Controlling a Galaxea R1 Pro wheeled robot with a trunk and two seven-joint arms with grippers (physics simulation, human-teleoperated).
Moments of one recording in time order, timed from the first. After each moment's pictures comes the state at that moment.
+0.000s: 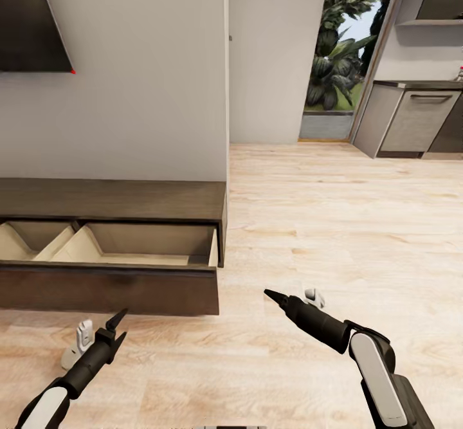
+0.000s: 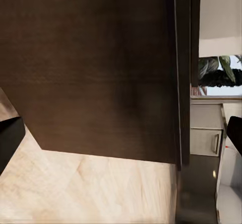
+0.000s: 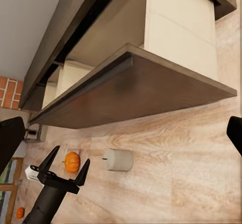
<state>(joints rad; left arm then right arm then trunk) -0.31 0.19 0.27 -0.75 1.19 0.41 -0.55 -0.26 -0.01 -0.07 -1.52 -0.85 0.87 0.21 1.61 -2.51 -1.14</state>
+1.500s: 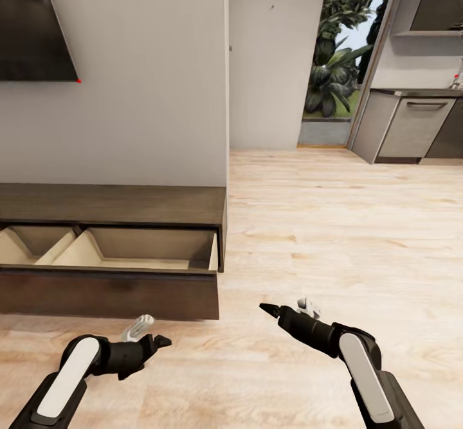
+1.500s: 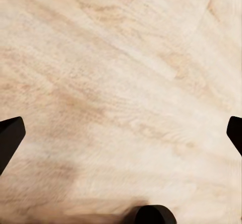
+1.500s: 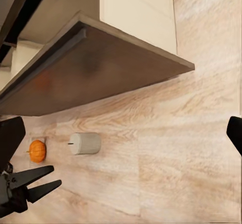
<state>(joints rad) -0.29 0.17 -0.01 -1.28 1.19 1.00 0.44 -0.27 0.00 -0.01 -1.46 -0.85 0.89 0.02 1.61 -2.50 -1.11</state>
